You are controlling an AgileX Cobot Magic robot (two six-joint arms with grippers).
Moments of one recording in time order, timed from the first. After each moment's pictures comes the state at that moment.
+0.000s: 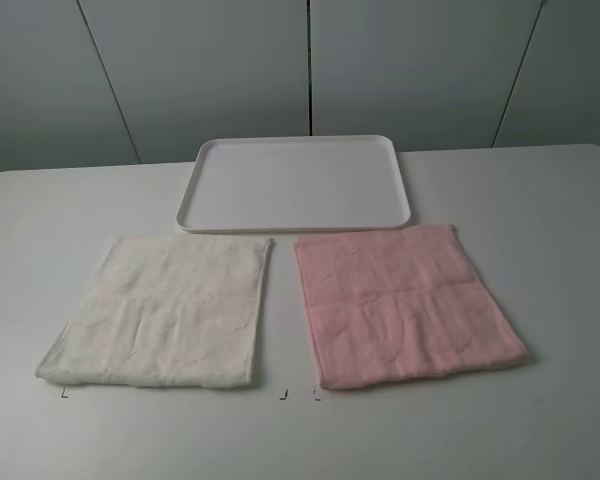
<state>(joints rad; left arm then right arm) -0.02 0.00 -0.51 0.01 1.09 -0.02 0.09 0.00 -0.51 0.09 1.10 -0.11</state>
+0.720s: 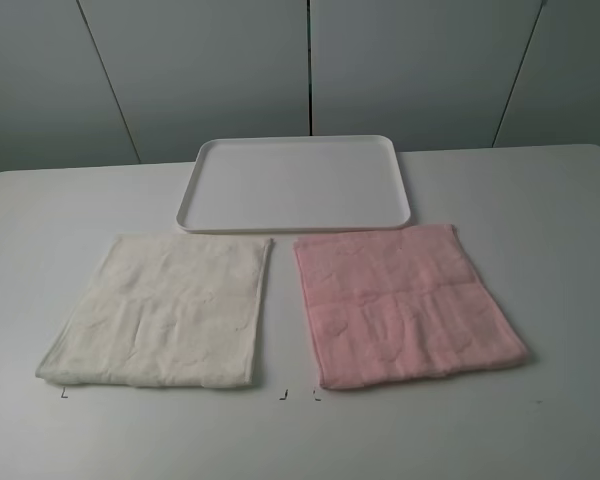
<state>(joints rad) -0.02 0.00 -0.51 0.01 1.09 -0.02 0.09 0.00 -0.51 0.09 1.10 -0.11</state>
